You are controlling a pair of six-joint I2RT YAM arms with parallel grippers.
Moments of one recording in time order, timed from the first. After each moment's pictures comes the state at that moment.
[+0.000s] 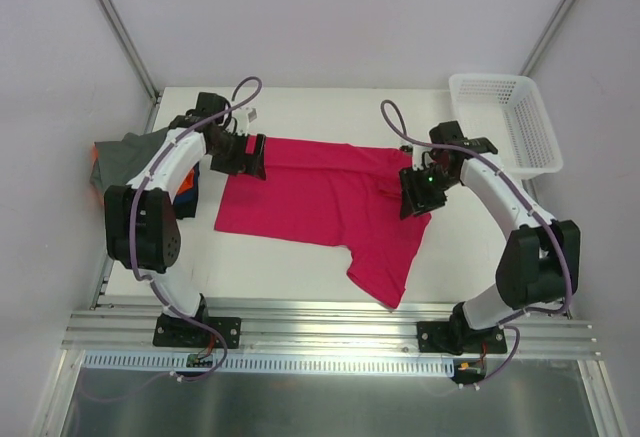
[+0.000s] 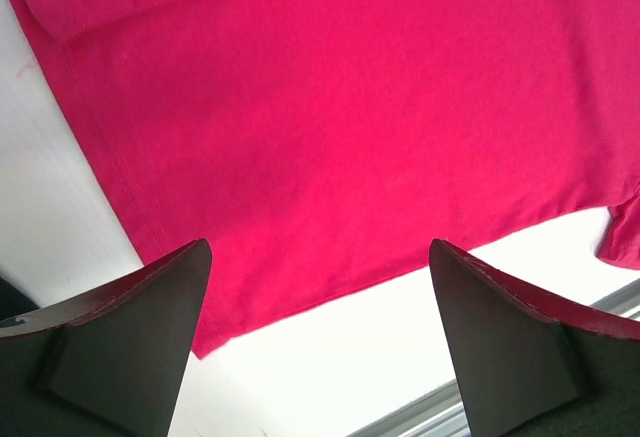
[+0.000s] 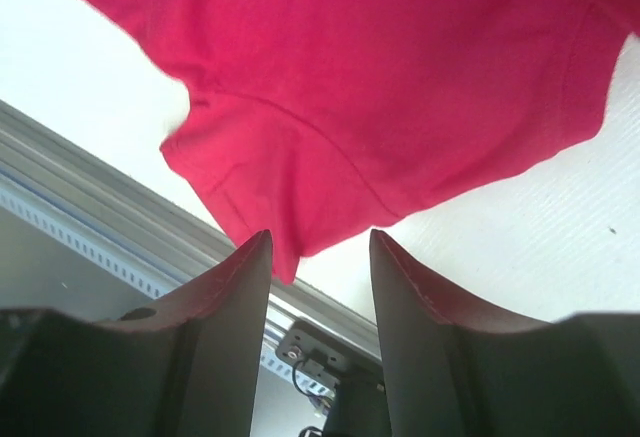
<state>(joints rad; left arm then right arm) -0.12 1.70 1.38 -0.79 0.37 0.06 0.25 1.51 1.23 -1.04 -0.38 -0.11</state>
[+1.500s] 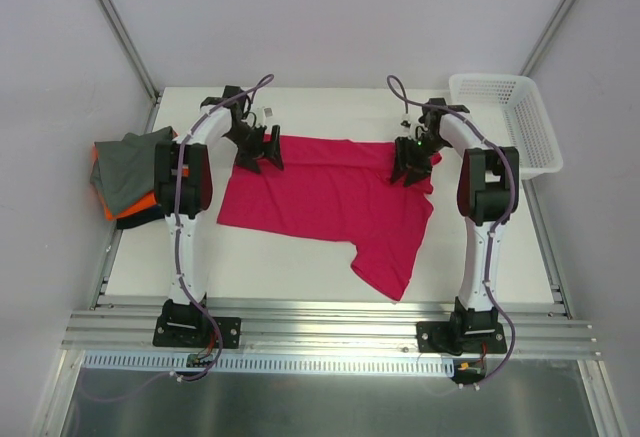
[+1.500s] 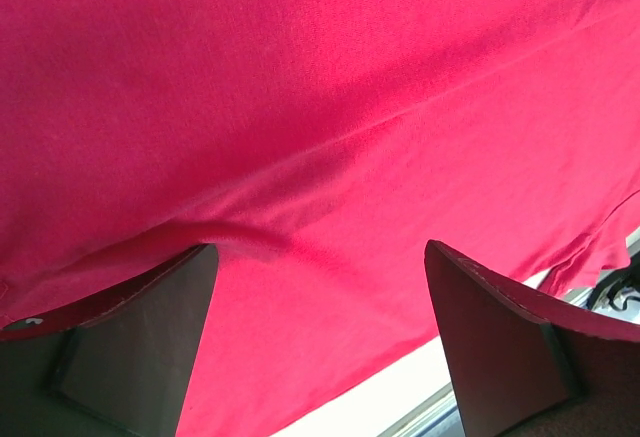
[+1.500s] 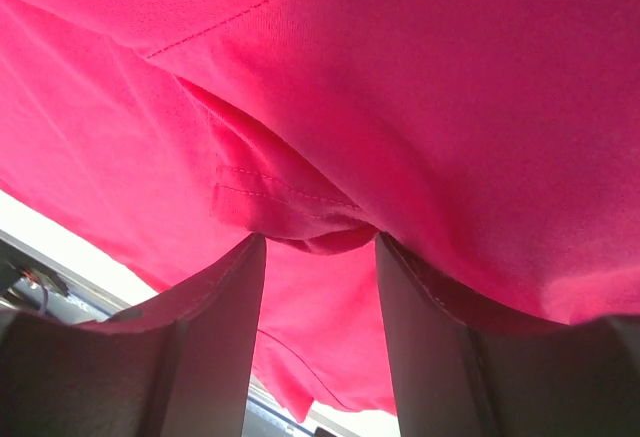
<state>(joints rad) -0.12 2.31 1.91 -0.95 0.55 -0.03 0.11 2.27 1.84 -1.04 -0.45 0.02</state>
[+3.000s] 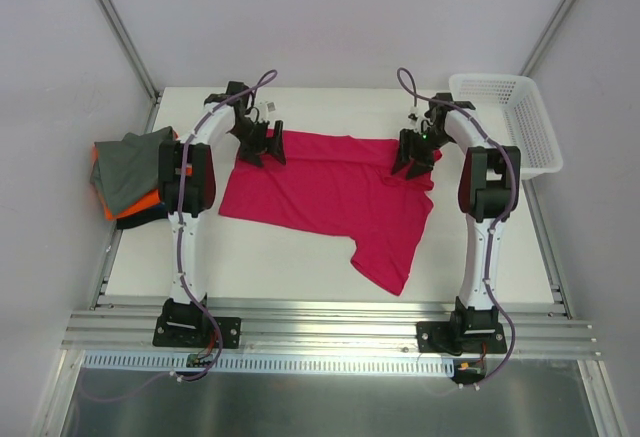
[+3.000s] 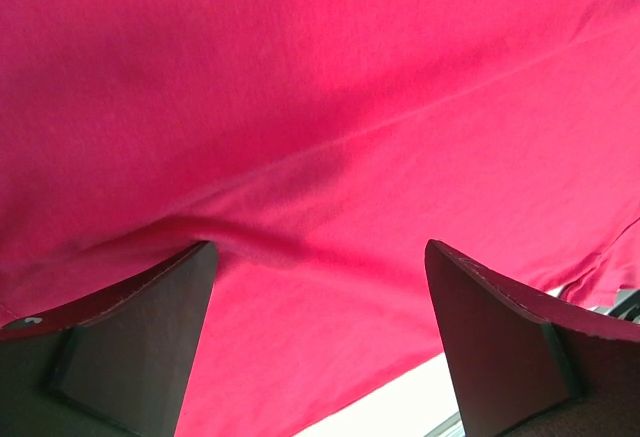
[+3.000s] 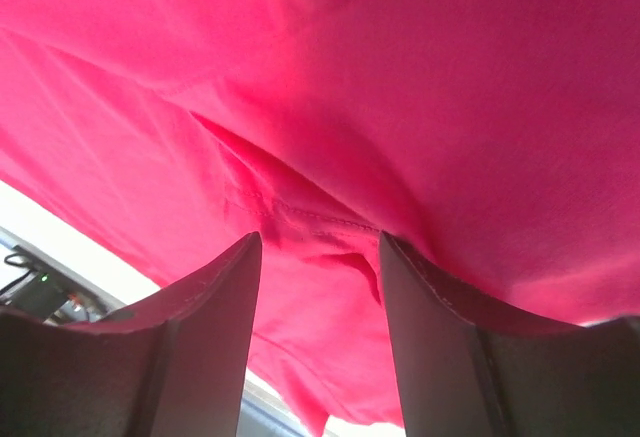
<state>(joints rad) -0.13 2.36 2.02 -0.94 0.52 -0.04 0.07 2.34 1.96 -1.04 -0.49 0.09</state>
